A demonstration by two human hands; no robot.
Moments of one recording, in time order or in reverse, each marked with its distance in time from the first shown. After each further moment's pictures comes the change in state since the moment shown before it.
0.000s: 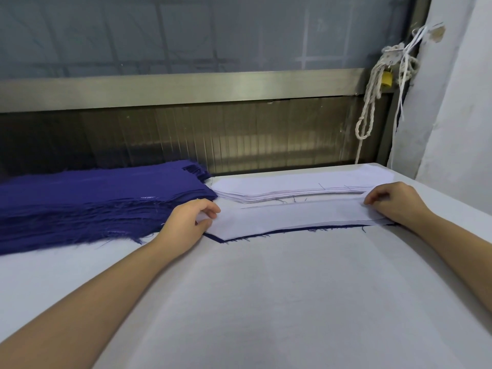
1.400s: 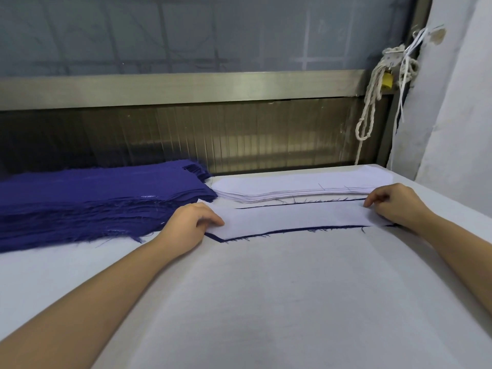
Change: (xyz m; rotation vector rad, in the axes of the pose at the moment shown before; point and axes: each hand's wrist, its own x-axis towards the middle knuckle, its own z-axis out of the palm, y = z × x) left_hand -0.002 0.004 -0.001 0.017 -0.056 0.046; right_hand 0.000 -0.001 -0.003 -0.002 -0.049 0.040
